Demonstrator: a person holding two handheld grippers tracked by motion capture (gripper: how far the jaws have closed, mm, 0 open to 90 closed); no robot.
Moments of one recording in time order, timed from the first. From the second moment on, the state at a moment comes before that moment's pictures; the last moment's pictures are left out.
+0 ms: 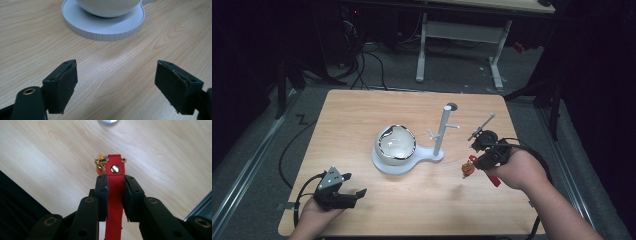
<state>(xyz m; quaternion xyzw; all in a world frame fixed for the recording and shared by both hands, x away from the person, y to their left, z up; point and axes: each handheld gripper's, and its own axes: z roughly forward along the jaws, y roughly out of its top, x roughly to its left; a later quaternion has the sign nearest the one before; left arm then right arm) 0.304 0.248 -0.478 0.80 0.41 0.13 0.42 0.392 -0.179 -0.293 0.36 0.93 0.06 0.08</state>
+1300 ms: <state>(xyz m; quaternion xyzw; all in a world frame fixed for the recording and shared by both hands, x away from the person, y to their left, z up) 0.303 0.251 -0.478 0.80 0.41 0.13 0.43 0.456 -0.143 -0.245 0.37 0.92 0.09 0.10</state>
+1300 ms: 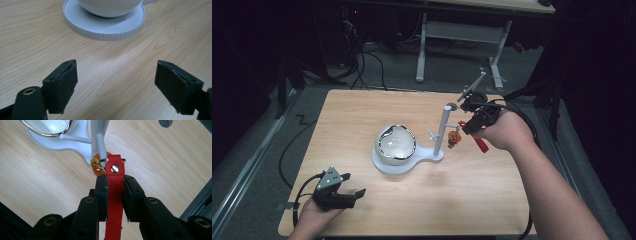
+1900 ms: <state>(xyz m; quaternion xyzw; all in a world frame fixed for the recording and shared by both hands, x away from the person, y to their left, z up) 0.303 0.252 -0.478 0.80 0.41 0.13 0.43 0.460 -0.139 -0.242 0.37 0.91 0.10 0.13</state>
